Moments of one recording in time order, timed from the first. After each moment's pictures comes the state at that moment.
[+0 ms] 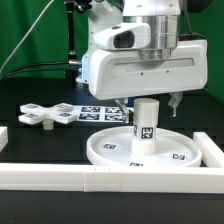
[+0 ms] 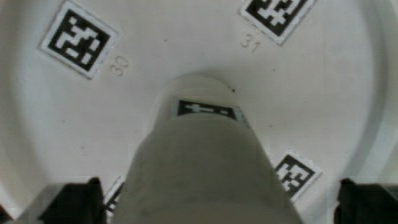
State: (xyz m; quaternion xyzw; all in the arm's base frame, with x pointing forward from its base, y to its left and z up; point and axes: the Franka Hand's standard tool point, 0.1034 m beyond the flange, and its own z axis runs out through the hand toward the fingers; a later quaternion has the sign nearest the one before) arm 0.557 0.046 0.065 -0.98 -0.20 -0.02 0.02
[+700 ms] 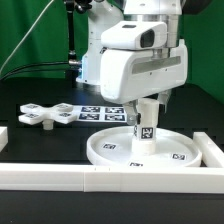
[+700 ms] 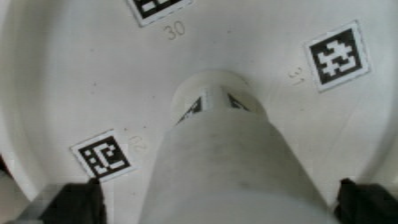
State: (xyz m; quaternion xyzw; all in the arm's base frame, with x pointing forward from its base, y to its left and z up) arm 0.559 0.042 0.066 -0.90 -0.43 -0.02 0.00
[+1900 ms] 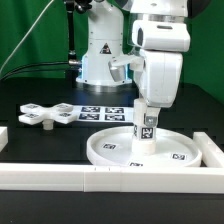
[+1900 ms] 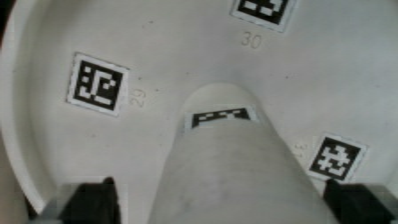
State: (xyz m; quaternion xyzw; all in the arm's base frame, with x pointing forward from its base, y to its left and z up) arm 0.558 0.040 0.065 -0.71 -0.71 0.00 -0.03
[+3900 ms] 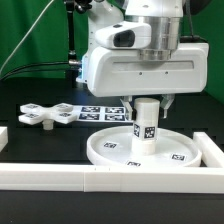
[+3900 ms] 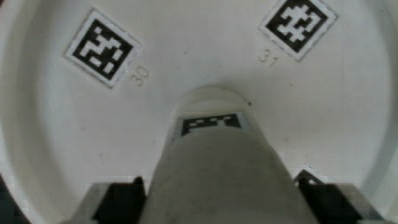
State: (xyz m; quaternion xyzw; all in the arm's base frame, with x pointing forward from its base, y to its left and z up) arm 0.553 0.041 0.064 -1.00 -0.06 0.00 0.00
